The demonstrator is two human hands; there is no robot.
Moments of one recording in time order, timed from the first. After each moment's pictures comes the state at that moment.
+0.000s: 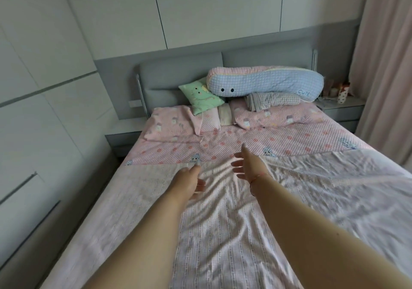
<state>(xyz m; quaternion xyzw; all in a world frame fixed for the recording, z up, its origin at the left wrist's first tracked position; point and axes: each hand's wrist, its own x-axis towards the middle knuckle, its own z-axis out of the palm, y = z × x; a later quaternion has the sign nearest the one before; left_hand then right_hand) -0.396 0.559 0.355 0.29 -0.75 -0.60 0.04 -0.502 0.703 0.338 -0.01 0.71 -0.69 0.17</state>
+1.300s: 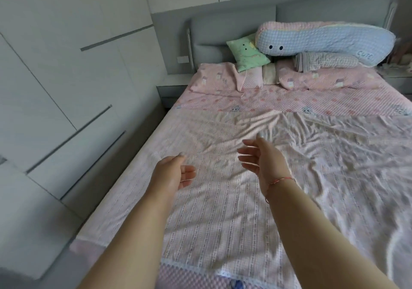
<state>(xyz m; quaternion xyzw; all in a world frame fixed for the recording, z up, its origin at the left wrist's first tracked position) -0.070 0.592 0.324 0.41 -0.62 -0.64 0.19 -0.196 0.747 0.316 -0.05 0.59 -0.77 0.23</state>
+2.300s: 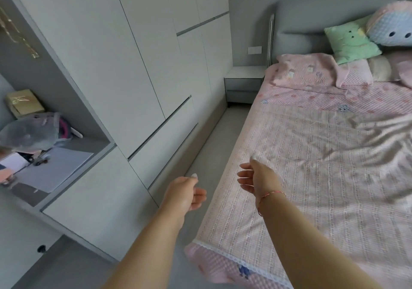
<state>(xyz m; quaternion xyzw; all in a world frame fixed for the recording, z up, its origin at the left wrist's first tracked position) 0.188 0.161 0.291 0.50 -0.58 -0.62 0.17 0.043 0.260 0.267 -0.01 0.61 -0.71 0.35</state>
